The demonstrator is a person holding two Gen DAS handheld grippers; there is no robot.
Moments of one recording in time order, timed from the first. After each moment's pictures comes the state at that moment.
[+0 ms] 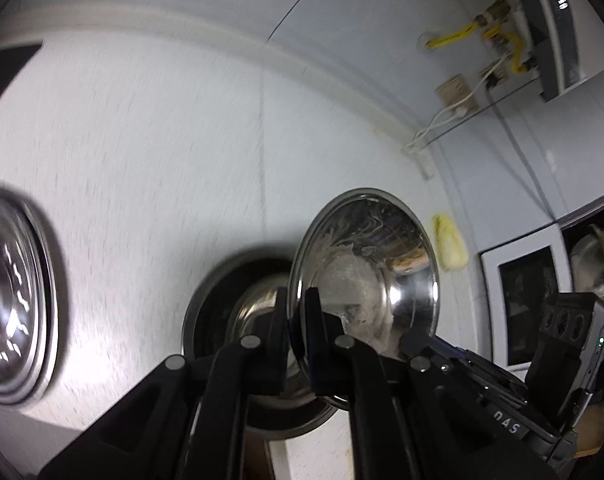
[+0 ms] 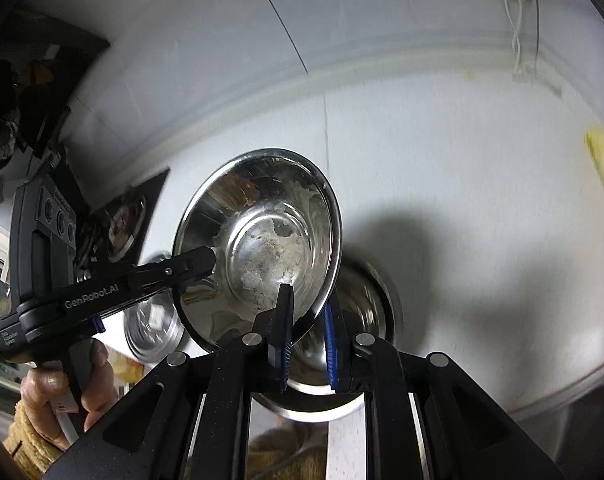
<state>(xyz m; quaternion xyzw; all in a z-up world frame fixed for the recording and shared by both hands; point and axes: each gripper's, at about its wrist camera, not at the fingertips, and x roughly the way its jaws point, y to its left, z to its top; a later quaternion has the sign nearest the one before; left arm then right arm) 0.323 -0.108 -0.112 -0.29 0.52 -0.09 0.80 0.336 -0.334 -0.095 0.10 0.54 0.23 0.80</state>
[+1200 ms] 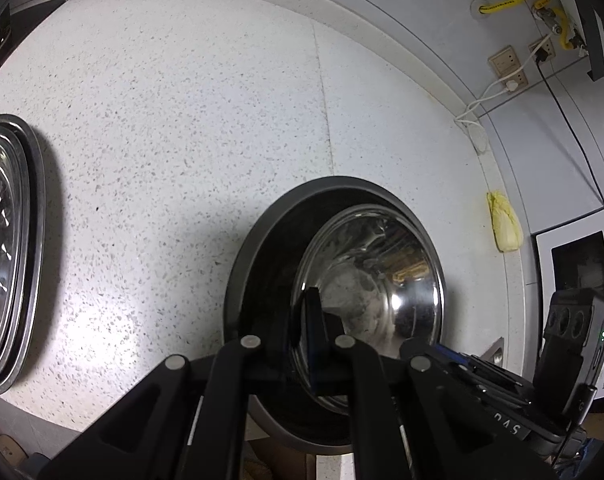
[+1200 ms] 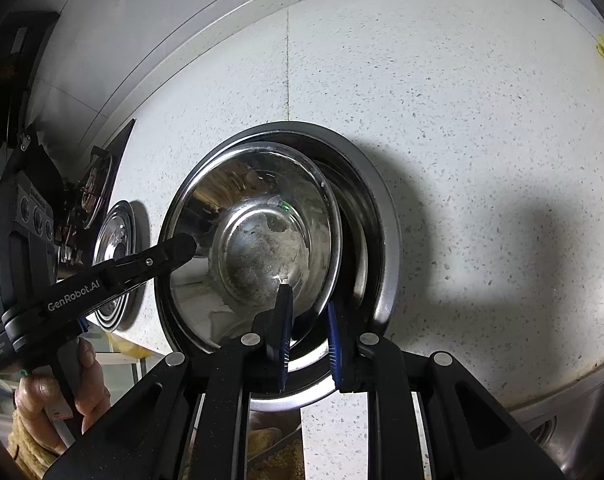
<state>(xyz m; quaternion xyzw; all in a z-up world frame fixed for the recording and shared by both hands) 0.323 -0.129 -0.180 -0.27 0.55 -0.05 0.79 0.334 -0.318 -0.178 0.11 0.60 0.23 0.75</state>
